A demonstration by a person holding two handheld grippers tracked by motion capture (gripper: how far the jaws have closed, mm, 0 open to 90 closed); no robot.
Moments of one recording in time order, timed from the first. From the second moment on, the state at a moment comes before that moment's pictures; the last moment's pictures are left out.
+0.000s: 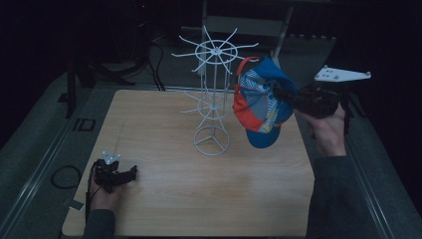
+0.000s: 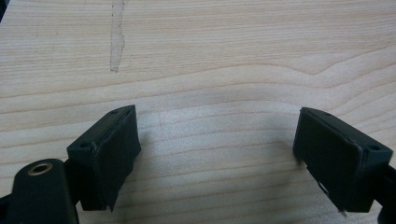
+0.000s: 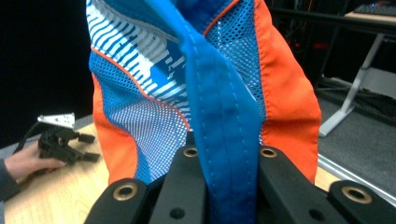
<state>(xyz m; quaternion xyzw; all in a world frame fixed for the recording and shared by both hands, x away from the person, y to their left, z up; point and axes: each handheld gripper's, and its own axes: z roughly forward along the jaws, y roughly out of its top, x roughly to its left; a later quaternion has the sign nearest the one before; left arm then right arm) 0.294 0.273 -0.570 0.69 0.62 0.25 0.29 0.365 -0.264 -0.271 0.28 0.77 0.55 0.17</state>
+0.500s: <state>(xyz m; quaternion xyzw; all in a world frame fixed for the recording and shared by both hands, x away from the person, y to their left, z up) 0.294 0.273 -0.570 0.69 0.62 0.25 0.29 0.366 -0.257 -0.289 0.28 0.80 0.50 0.18</state>
